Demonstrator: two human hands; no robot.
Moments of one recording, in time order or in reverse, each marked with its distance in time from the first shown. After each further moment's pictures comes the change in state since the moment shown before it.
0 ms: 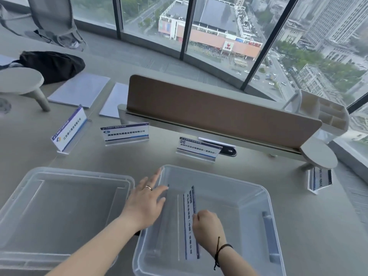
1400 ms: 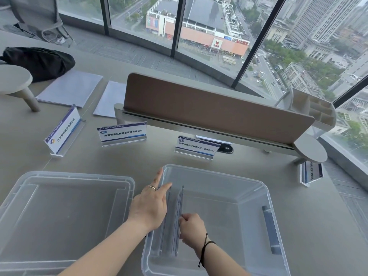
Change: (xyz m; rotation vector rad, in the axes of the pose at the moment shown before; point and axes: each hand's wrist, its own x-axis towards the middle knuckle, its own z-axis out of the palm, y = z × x) left_hand -0.004 0.007 0.002 -0.025 0.162 0.013; right_hand 0.003 -0.032 0.051 0.438 -0.146 0.256
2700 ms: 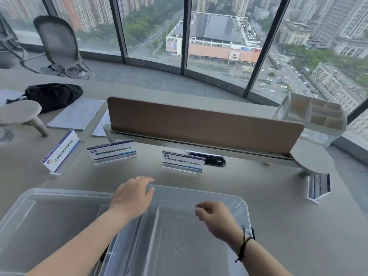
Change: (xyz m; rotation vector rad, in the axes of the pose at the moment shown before) left_hand 0.055 0.084 -0.036 0.081 0.083 -0.145; right_hand 0.025 0.024 -0.196 0.015 -0.057 -0.348
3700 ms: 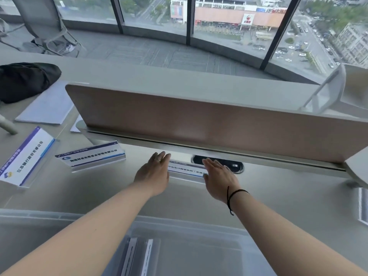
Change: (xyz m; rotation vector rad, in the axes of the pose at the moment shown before) left_hand 0.208 -0.004 0.106 0.209 -0.251 0.054; right_hand 0.238 -0.006 -0.030 -0.663 0.006 -0.211
